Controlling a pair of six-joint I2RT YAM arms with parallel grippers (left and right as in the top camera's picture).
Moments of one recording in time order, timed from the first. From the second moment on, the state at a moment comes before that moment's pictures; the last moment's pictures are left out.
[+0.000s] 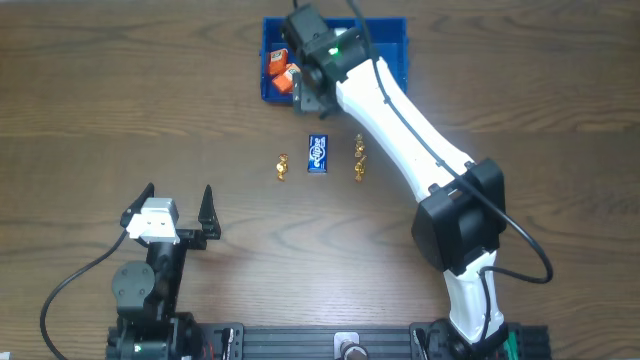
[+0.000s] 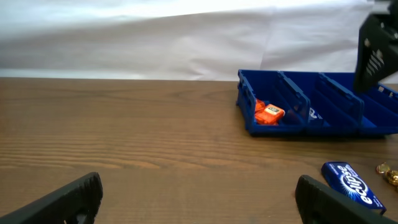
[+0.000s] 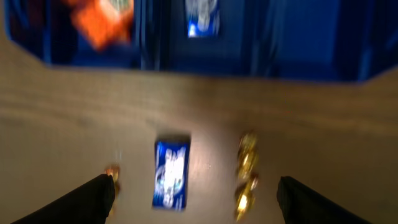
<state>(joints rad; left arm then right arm) -0.01 0.01 0.02 -0.11 0.08 -0.04 0.59 2.13 2.03 -1.20 0.17 0.56</state>
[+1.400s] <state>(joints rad) -0.01 0.01 0.02 -0.11 0.08 -0.04 0.64 2.38 1.96 -1.13 0.00 0.64</state>
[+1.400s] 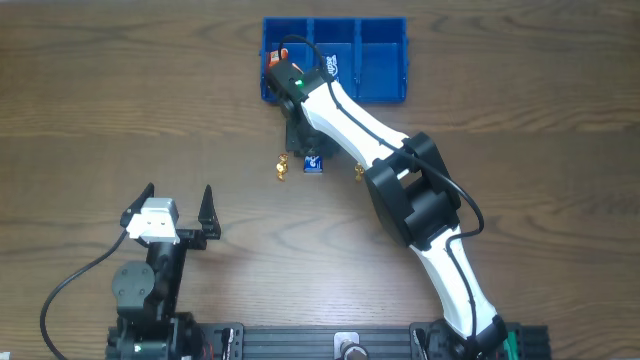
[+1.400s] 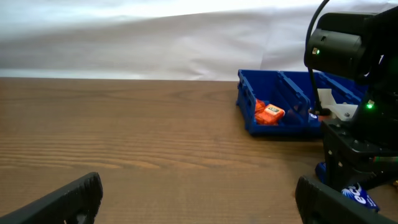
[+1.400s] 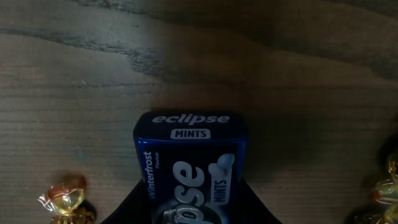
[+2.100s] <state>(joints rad) -0.01 0.01 0.02 -0.11 0.08 -0.04 0.57 2.06 2.10 -0.69 0.45 0.35</state>
